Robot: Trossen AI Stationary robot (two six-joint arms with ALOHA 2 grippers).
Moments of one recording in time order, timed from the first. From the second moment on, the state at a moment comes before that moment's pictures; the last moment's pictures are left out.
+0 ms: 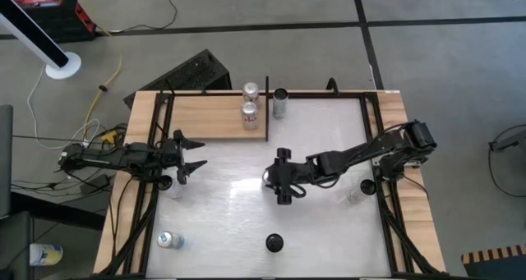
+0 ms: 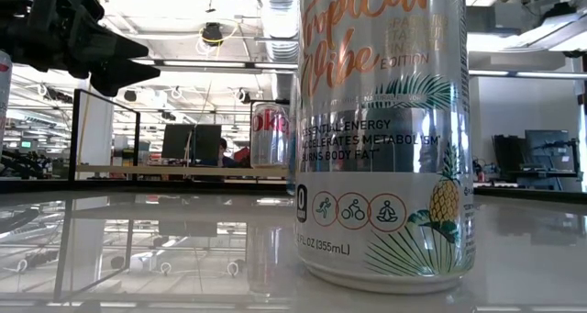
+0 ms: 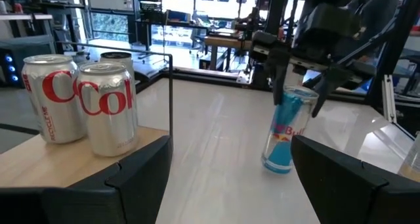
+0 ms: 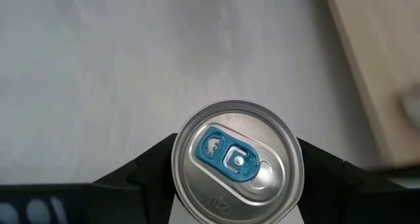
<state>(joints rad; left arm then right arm) -0.10 0.08 0.07 0.07 -0.34 -0.05 0.21 1.68 1.14 -0.19 0.29 0.02</state>
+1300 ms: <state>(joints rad) -0.10 0.08 0.07 0.09 -0.34 -0.05 0.04 1.68 1.14 -0.08 -0.16 -0.24</state>
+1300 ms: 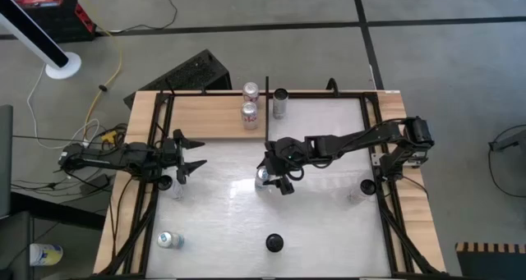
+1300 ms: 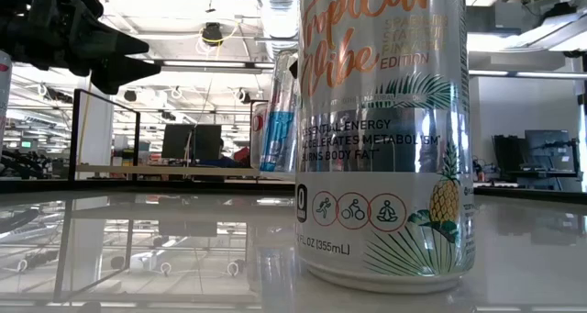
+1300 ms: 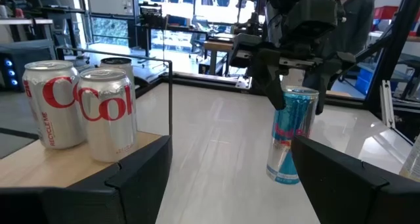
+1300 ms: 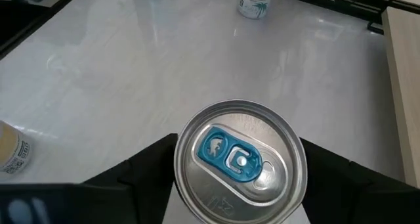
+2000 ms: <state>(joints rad) -0.10 0.10 0.07 0.21 -0.32 -0.03 0.04 1.62 1.27 -0.27 -0.14 -0.23</state>
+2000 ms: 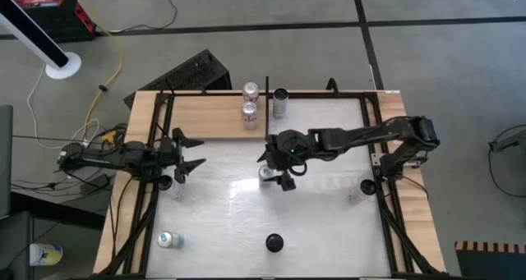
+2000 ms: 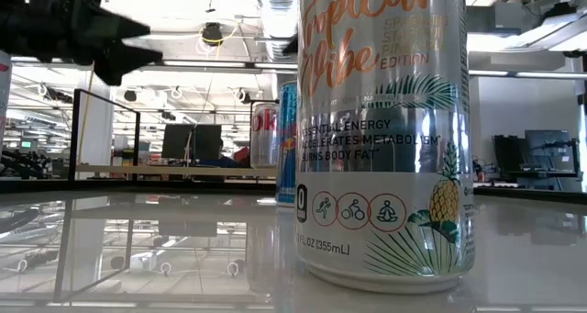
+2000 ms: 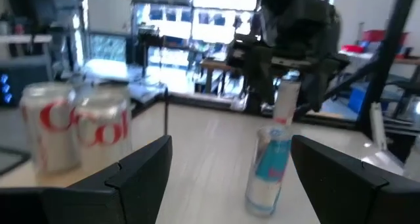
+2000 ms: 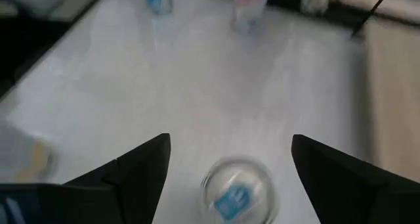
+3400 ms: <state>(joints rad) 0.11 1.53 0.81 0.45 0.35 0.15 0.07 1.18 0.69 0.06 0.22 -0.10</state>
